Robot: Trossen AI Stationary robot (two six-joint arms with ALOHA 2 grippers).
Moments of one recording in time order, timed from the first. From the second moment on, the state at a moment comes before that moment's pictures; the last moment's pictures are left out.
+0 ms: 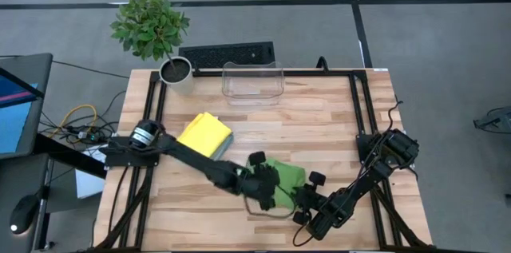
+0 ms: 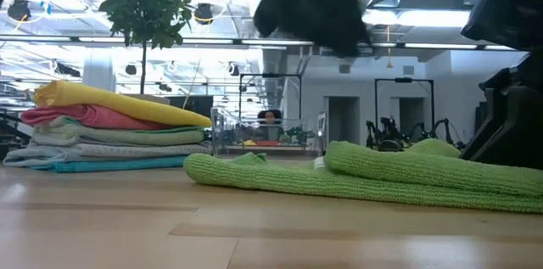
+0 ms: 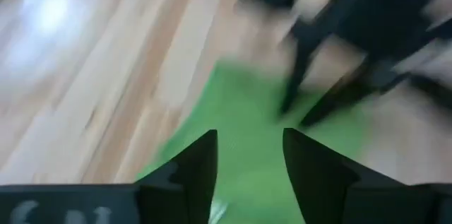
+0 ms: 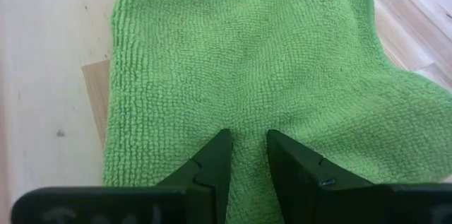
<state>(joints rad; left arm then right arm) -0.40 2.04 1.55 -0.35 -0.52 -0.38 0.84 1.97 1.00 -0.43 0.76 1.07</state>
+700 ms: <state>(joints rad) -0.48 2.22 1.46 -0.19 -0.58 -0.44 0.88 1.94 1.00 -0.44 0.83 1.07</state>
